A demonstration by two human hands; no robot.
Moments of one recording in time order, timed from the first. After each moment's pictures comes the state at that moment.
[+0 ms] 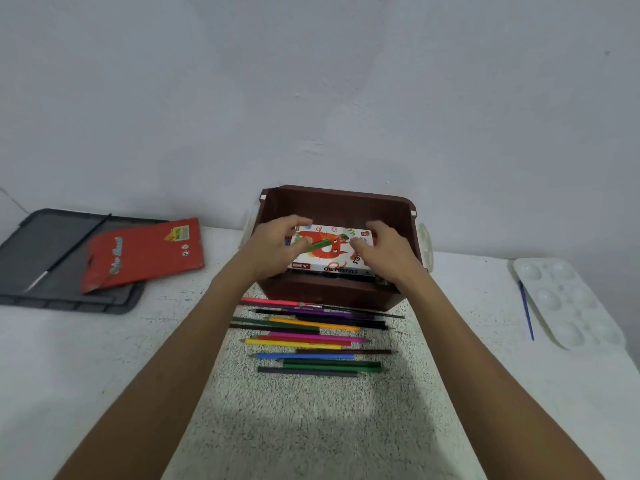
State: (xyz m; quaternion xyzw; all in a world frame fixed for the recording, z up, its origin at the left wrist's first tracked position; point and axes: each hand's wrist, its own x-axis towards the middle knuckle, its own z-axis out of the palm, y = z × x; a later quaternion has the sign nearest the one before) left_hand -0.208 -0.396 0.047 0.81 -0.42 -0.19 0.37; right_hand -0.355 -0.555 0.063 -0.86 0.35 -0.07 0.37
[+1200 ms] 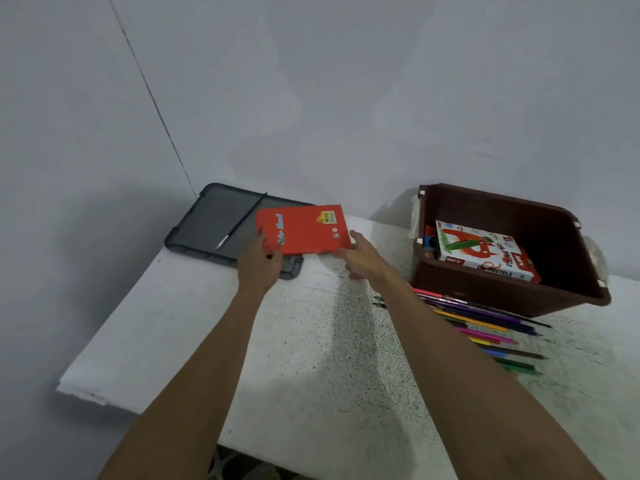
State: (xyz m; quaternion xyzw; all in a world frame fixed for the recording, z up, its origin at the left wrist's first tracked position) left_hand -0.092 -0.135 -0.032 0.89 -0.10 -0.09 0.43; right_hand -0.192 -0.307 0.027 -0.77 0.27 0.04 0.57
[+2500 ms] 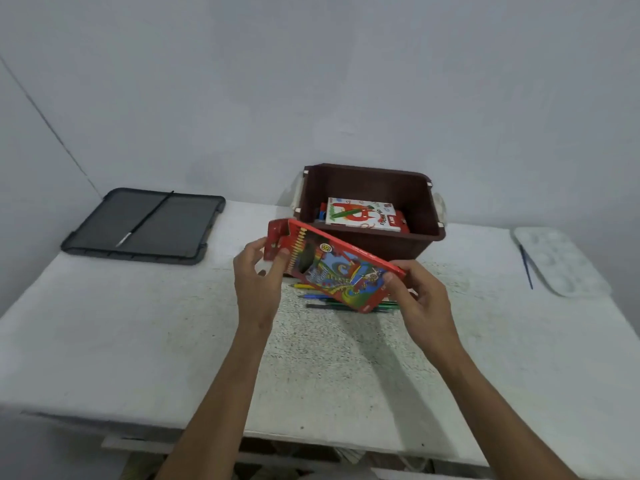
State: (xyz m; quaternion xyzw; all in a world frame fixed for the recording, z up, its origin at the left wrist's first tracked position) left_hand -0.316 -0.234 0.025 0.72 -0.11 -0.05 0.68; right_hand -0.491 -0.384 0.049 -0.76 0.25 -0.30 0.52
